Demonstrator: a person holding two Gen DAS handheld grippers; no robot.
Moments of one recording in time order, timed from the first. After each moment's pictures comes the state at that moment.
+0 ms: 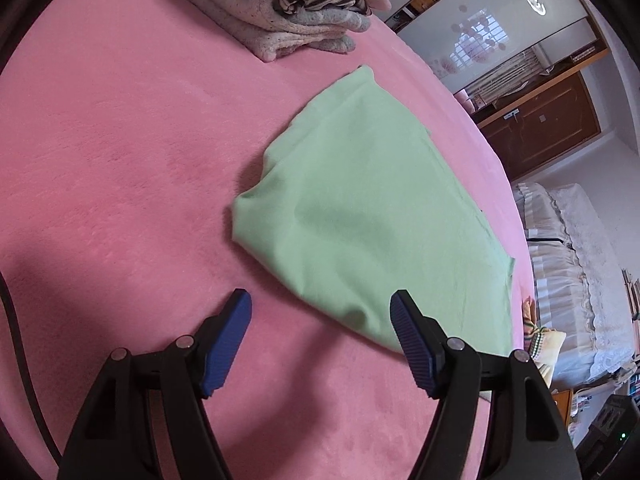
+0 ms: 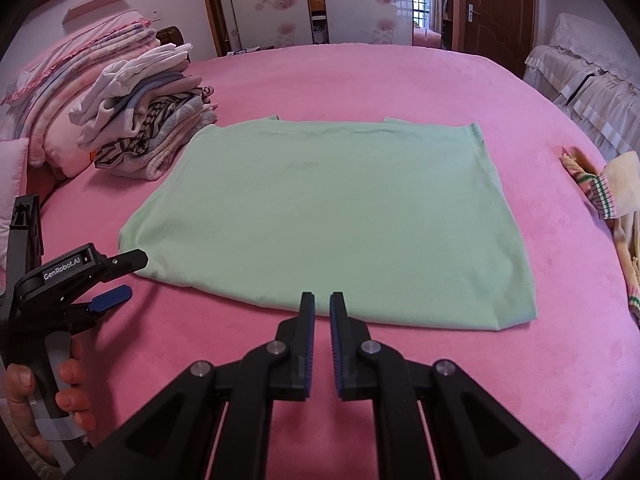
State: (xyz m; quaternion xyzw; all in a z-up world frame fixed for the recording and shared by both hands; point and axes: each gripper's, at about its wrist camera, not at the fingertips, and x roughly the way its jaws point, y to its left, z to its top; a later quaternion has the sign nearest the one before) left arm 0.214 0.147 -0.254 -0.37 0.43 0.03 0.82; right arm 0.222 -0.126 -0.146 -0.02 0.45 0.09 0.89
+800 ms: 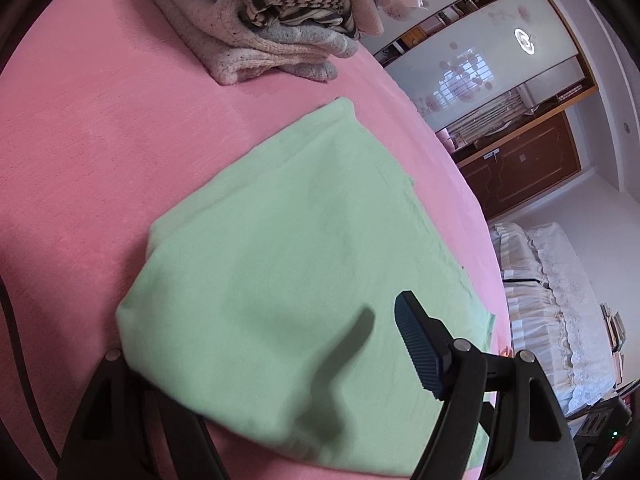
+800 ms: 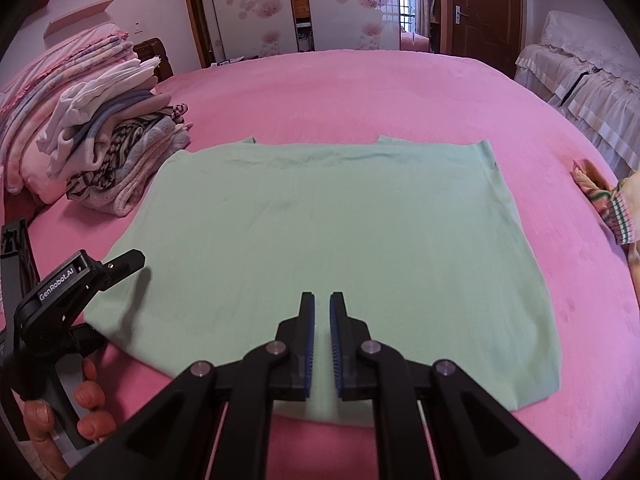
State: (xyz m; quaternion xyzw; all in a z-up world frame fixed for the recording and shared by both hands) left arm 0.270 0.148 -0.267 -0.42 0.36 0.02 0.83; right arm 0.292 -0.118 -0.158 -0.01 0.43 0.07 0.90
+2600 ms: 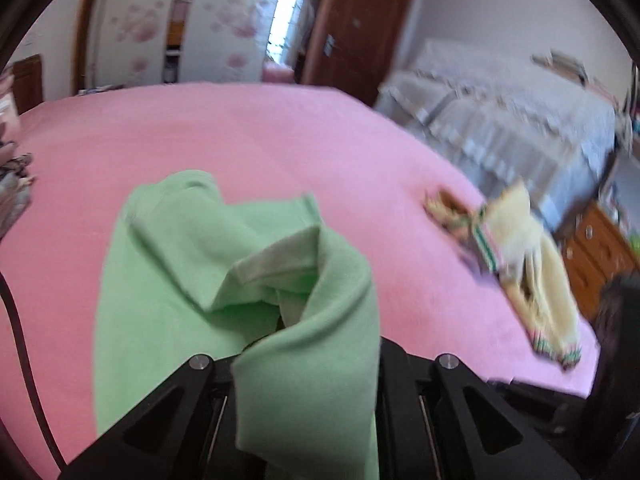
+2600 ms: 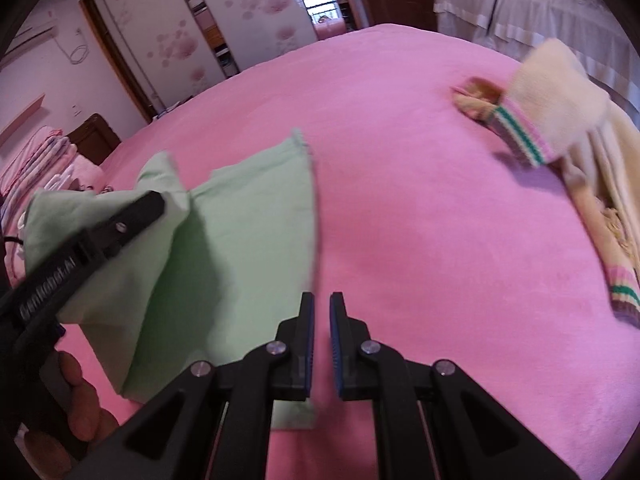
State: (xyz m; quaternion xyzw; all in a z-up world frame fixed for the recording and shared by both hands) left arm 0.324 -0.192 -0.177 -0.05 0.36 -0.19 0.91; right arm 0.285 -0.345 -0.160 0.14 0.44 0.01 0.89
